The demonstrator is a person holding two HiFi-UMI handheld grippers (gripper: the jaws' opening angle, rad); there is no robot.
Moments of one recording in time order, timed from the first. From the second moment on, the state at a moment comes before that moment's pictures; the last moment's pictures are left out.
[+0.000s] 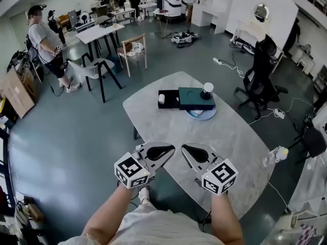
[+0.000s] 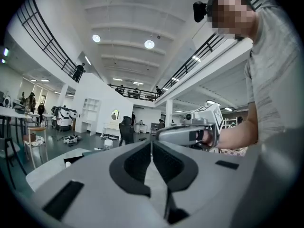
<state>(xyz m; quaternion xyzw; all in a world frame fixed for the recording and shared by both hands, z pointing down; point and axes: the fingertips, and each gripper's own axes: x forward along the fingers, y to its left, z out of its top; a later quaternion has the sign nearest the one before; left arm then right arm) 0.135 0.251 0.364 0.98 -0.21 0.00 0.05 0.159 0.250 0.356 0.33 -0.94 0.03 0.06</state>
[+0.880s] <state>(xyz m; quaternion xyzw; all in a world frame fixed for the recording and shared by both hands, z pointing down) 0.007 0.100 0.400 0.97 -0.23 -0.01 0.07 0.034 0.109 0.395 0.33 -0.94 -0.01 0.14</state>
